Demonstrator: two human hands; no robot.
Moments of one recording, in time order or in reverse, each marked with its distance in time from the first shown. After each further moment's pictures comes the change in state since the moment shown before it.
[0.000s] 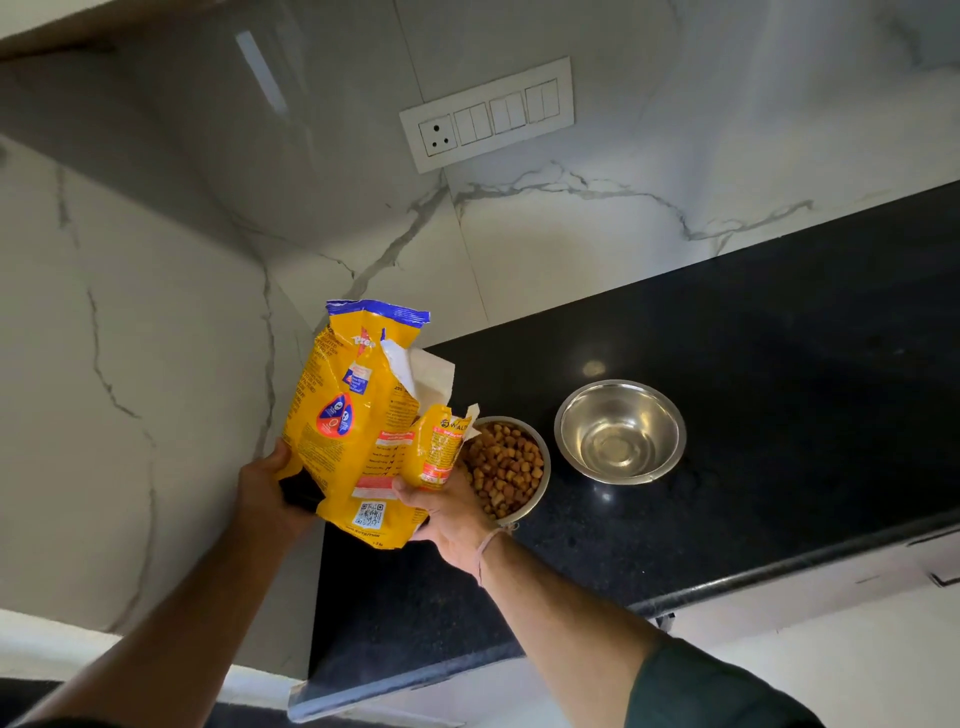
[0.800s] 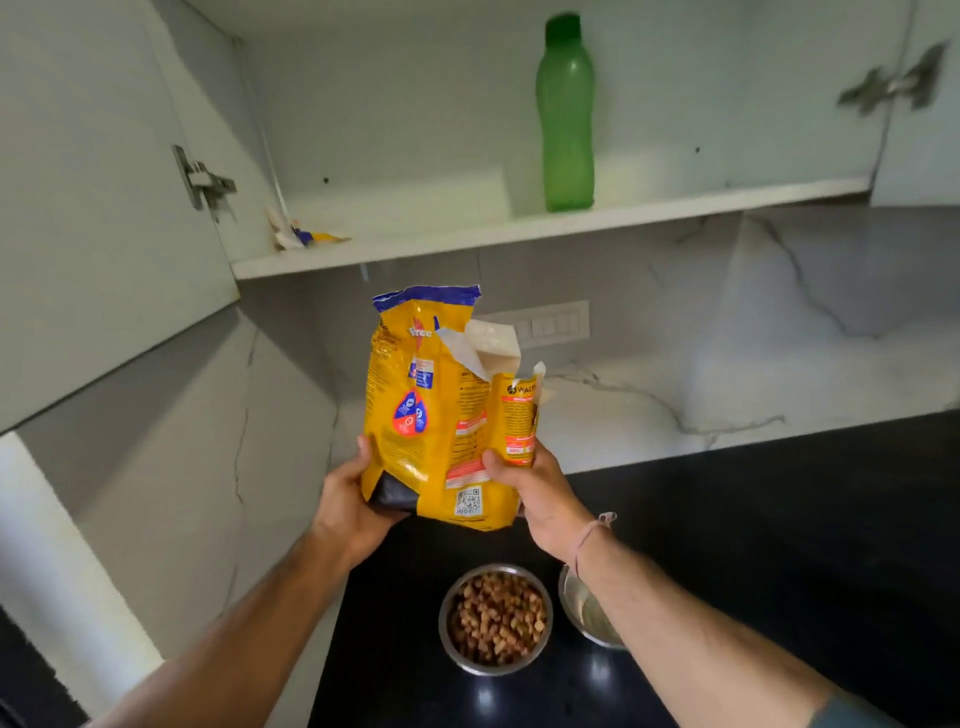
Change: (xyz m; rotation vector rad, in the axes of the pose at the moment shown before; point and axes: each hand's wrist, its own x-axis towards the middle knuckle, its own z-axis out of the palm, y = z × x) left_hand -0.085 0.073 0.132 -0.030 -0.391 0.262; right_hand -0.086 -0.213 0.042 -0.357 -0.024 -0.437
